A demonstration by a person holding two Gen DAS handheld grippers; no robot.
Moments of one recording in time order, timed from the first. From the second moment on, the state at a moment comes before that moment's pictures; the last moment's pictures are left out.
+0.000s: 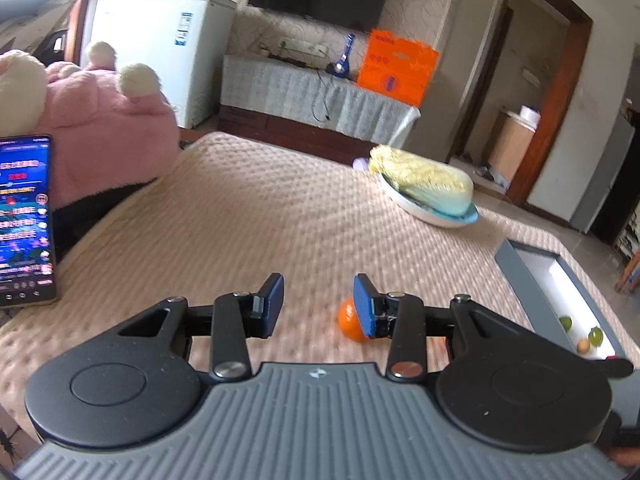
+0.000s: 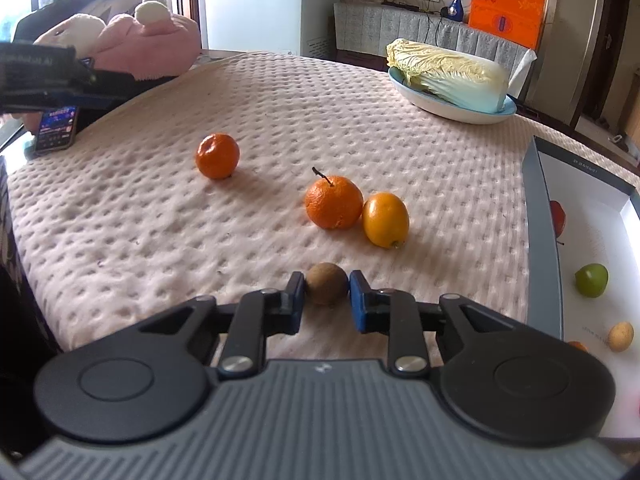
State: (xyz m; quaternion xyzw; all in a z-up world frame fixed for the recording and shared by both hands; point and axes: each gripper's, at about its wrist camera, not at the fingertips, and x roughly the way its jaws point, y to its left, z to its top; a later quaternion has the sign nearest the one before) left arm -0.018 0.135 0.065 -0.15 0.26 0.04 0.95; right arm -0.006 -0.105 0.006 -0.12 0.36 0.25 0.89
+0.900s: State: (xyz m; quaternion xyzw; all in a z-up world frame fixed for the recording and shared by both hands) left arm 0.065 0.070 0.011 -0.09 0.32 0.05 0.94; right arm -0.016 -0.148 0.038 -0.05 0.33 0.27 0.90
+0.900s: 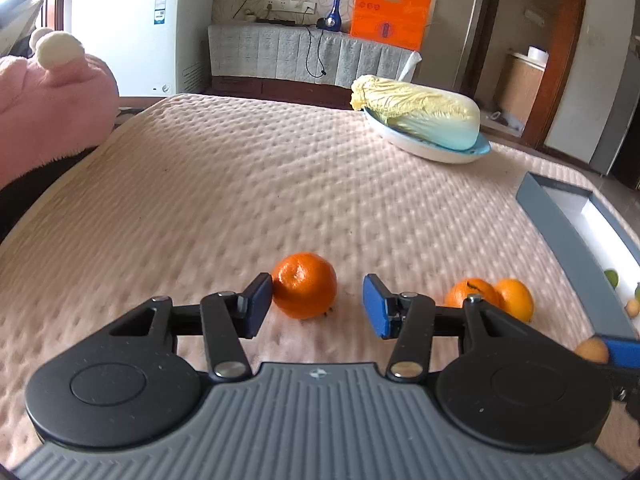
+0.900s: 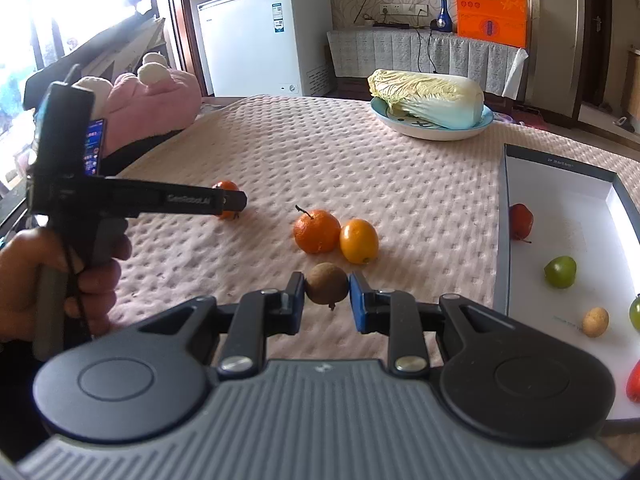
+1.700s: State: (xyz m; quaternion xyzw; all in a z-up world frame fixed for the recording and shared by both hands) left arm 0.059 0.067 0.027 -0.09 0.31 0.05 0.94; right arm -0.016 -0.148 0.042 -0.04 0.32 0.28 0.90
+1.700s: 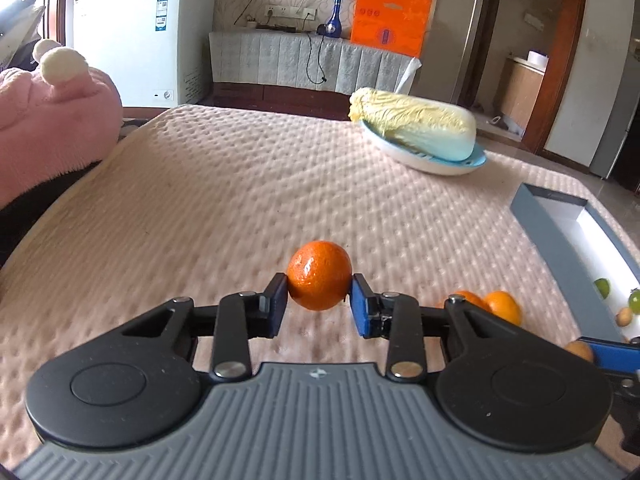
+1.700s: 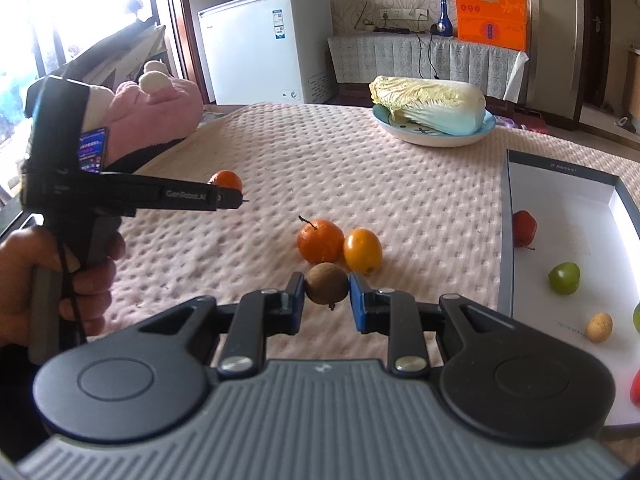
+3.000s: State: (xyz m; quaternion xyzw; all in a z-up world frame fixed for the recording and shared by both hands) left arm 0.035 0.030 0.061 -0.09 0.27 0.00 0.96; right arm -0.029 -0.156 0.051 -0.04 0.30 0.30 0.91
